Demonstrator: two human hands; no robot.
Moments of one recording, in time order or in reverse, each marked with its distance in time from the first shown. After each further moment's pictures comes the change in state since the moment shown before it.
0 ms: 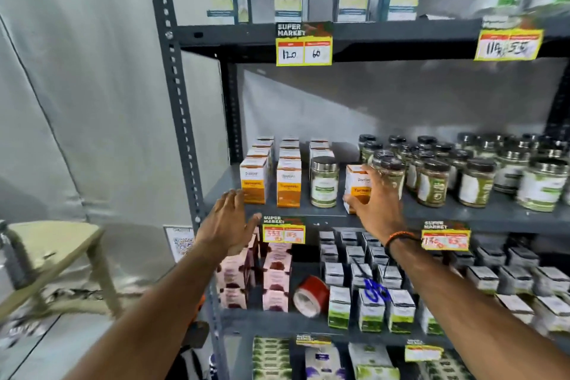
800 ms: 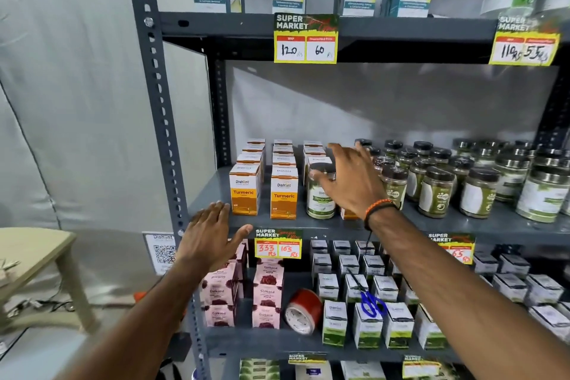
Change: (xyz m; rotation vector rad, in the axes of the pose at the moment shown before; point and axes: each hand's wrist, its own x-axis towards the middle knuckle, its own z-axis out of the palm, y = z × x) left_hand 0.029 -0.042 0.046 0.123 0.008 -0.021; right_hand 0.064 -0.068 0.008 -0.403 -0.052 -0.330
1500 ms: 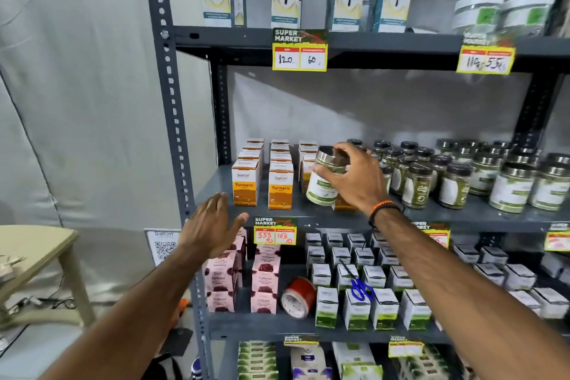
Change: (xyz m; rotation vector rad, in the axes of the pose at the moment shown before) left_hand -0.036 0.017 -0.051 -0.116 -0.020 -0.011; right_hand -0.041 -0.001 -0.044 0.368 0.201 0.121
